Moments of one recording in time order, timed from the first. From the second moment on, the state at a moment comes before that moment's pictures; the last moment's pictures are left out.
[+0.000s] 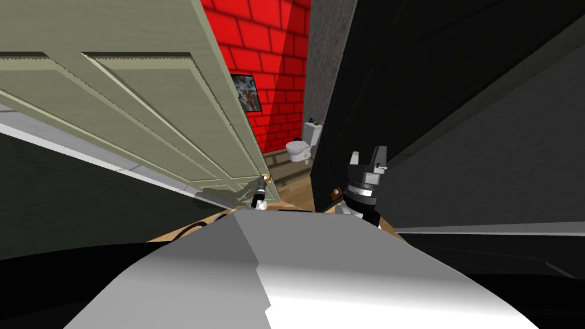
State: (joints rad) arm -0.19 0.23 -0.23 -0.50 0.52 -0.91 -0.05
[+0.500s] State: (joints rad) arm -0.17 0.31 -0.25 -0.48 0.49 -0.92 0.05
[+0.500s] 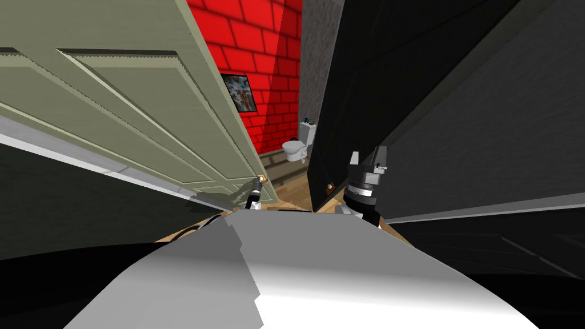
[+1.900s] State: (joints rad) arm -0.10 0.42 -0.37 -0.54 0.45 -0.95 0.19
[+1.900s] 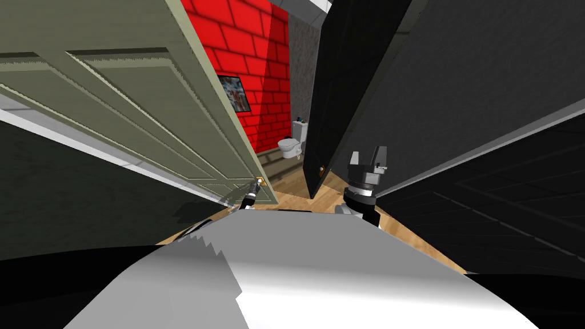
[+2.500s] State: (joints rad) arm -0.06 0.49 -0.47 -0.56 0.43 -1.03 0.26
